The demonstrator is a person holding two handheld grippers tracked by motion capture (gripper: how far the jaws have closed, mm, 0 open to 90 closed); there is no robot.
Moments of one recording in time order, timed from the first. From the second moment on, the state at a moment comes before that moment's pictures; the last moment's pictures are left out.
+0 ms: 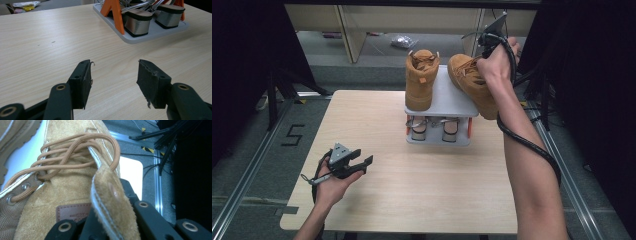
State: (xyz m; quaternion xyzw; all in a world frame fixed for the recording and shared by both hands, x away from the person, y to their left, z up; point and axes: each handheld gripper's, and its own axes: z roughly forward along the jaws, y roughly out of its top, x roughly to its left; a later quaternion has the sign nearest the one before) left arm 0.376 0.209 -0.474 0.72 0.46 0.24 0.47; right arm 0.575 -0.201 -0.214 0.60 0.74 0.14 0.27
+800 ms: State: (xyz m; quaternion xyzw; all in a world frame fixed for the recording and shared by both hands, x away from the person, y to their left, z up) left arm 0.375 0.211 -0.475 0.72 0.46 0.24 0.47; right arm 0.587 -0.185 -0.221 0.61 0.74 0.17 0.25
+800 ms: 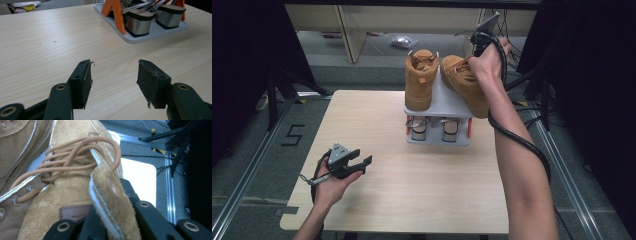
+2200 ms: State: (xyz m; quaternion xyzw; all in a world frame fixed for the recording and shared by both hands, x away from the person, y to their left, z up) left arm 0.374 0.209 -0.476 0.72 0.46 0.23 0.47; right arm 0.587 -0.217 -0.232 0.60 0.72 0.22 0.26
